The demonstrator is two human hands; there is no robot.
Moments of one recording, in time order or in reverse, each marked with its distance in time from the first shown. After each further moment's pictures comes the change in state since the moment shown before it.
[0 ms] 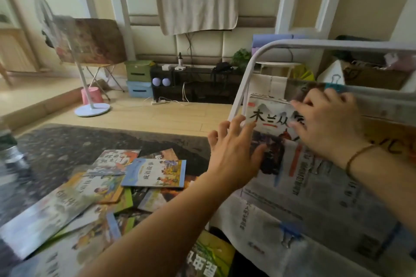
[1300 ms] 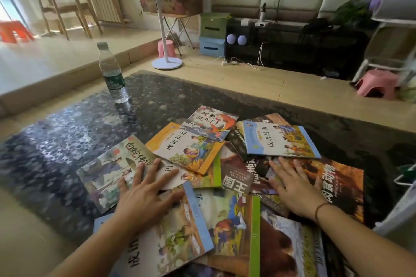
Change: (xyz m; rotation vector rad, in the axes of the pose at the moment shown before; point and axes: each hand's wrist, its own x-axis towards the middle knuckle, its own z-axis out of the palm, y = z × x) left_hand -0.286 -0.408 -0.093 0.323 -0.546 -0.764; right_hand -0.047 -0.375 0.187 0.561 -0.920 -0.168
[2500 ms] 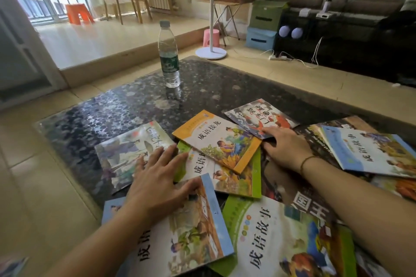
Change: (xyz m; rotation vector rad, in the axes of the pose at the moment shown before) left_hand 0.011 -0.084 -0.010 -0.067 0.196 -0.081; right_hand 0.143 -0.169 -0.004 -0.039 0.223 -0.347
